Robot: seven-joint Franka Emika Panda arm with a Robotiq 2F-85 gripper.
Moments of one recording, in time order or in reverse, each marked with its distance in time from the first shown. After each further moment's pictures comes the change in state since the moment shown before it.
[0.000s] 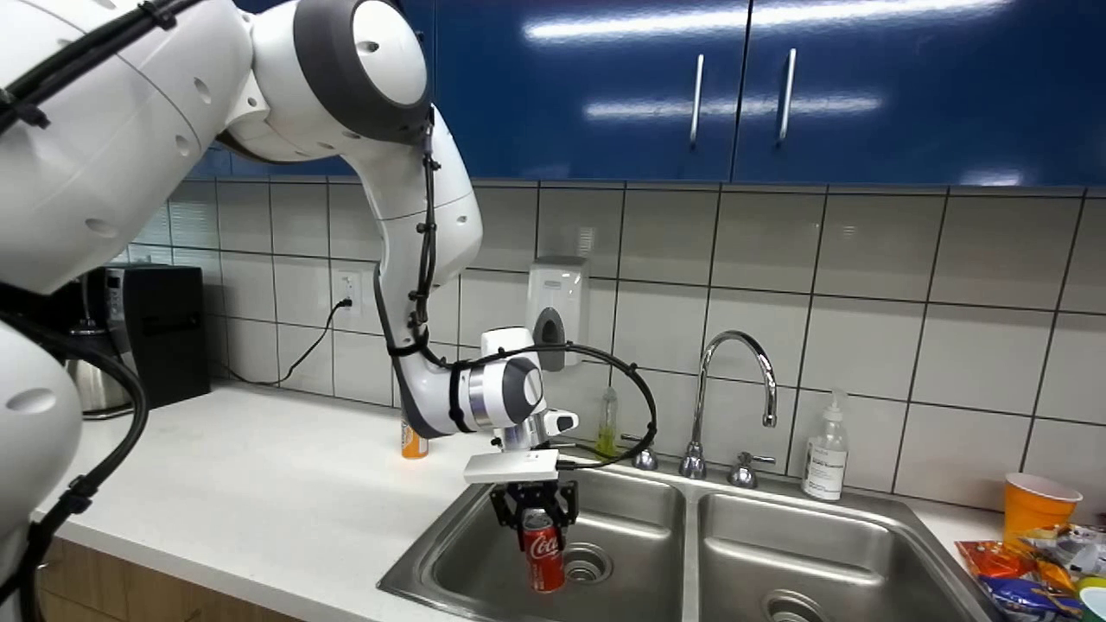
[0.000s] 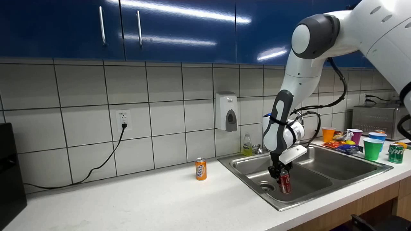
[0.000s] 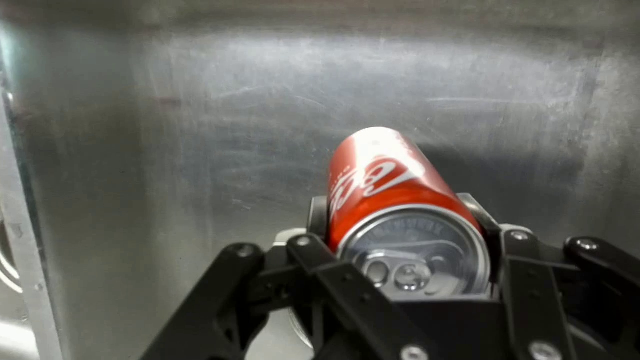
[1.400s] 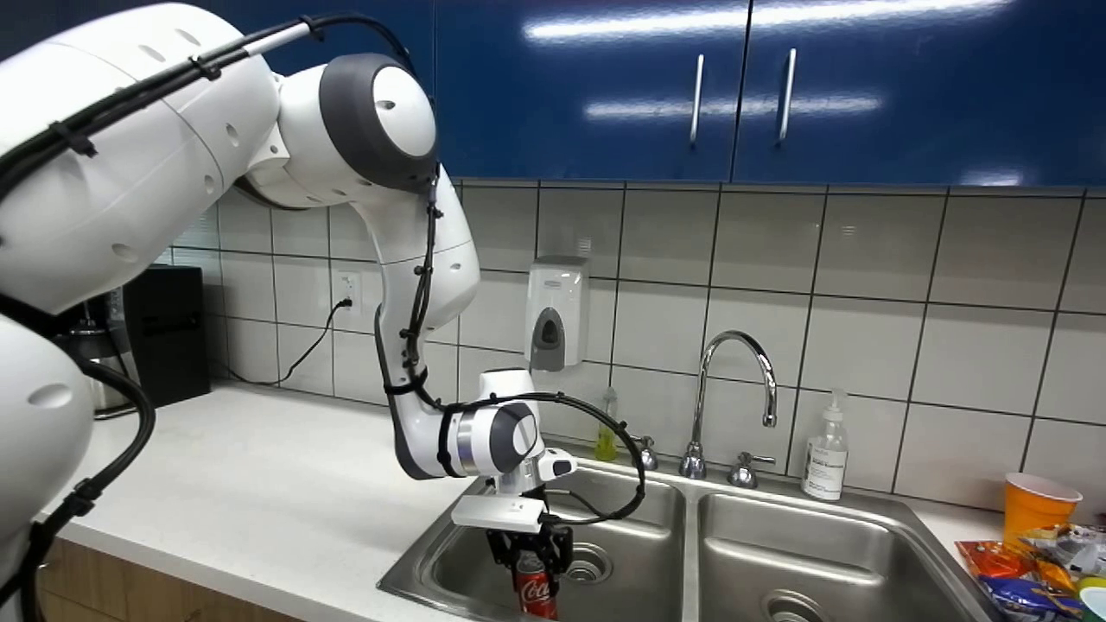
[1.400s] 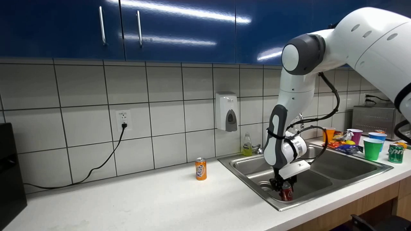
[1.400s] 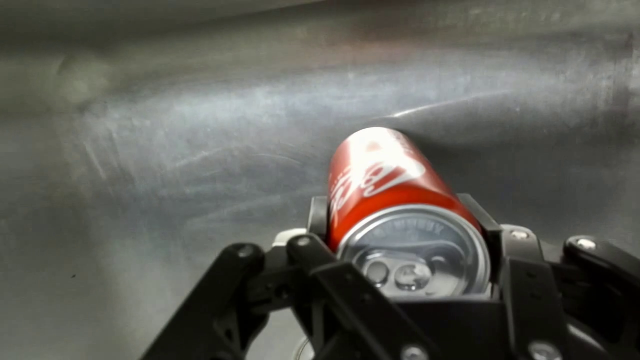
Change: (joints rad) arm 0.047 0.139 -0.042 0.010 0.142 0.107 0.068
